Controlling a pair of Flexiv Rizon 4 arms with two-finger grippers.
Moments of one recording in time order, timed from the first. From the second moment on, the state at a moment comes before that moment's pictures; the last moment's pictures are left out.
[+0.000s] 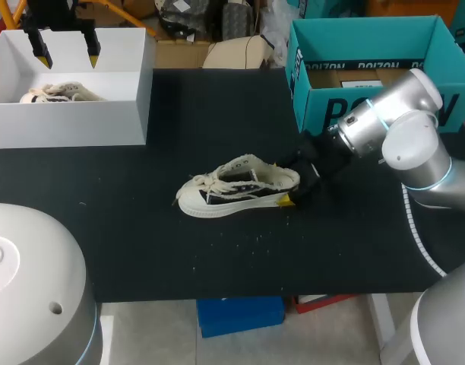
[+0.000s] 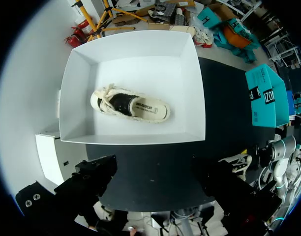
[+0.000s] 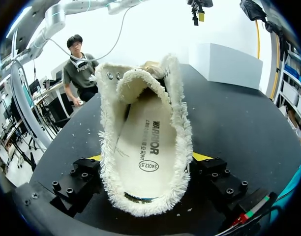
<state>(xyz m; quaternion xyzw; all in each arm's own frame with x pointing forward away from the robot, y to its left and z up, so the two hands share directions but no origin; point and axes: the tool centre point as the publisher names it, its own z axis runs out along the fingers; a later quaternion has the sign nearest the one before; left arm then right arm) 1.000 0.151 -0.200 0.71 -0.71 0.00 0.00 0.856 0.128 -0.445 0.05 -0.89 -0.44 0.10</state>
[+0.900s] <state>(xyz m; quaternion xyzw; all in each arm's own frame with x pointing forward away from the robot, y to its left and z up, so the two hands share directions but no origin) 0.949 0.044 -0.172 0.77 -0.64 0.04 -0.04 0.857 0.129 -0.444 0.05 -0.89 -0.44 0.10</state>
